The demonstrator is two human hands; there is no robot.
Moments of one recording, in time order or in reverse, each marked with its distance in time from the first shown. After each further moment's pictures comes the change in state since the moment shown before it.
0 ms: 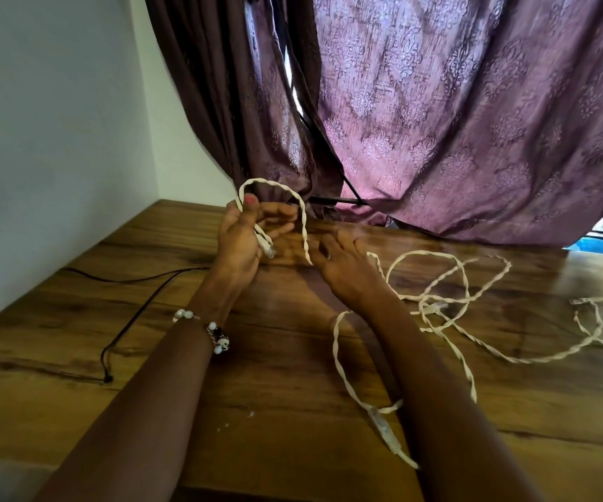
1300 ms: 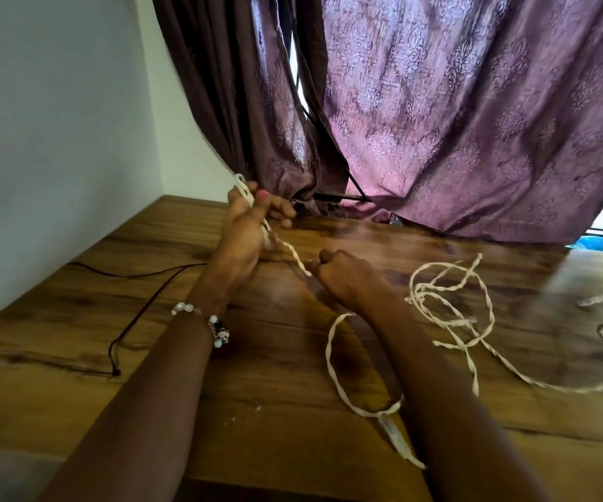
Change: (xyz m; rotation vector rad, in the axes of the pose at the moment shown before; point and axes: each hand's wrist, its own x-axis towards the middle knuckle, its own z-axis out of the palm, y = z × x) left_hand 0.001 0.008 -0.003 0.140 -0.033 0.048; right_hand 0.008 -0.014 -0.037 0.121 -0.589 -0.001
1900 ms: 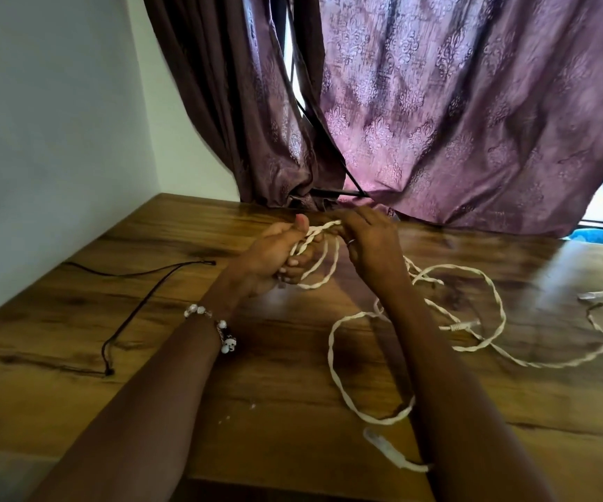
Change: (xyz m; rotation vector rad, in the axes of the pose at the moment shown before) left_hand -0.016 -0.022 0.015 -0.028 -0.458 -0.428; right_hand 0.005 0.041 0.020 0.389 0.803 0.147
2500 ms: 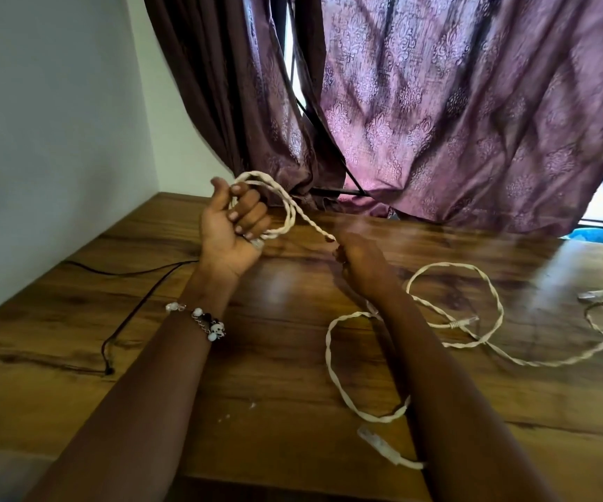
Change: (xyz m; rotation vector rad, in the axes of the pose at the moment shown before) left_hand -0.003 0.025 -0.032 -0.827 -0.009 0.357; right_hand -0.019 0.006 0.020 0.045 -0.338 0.118
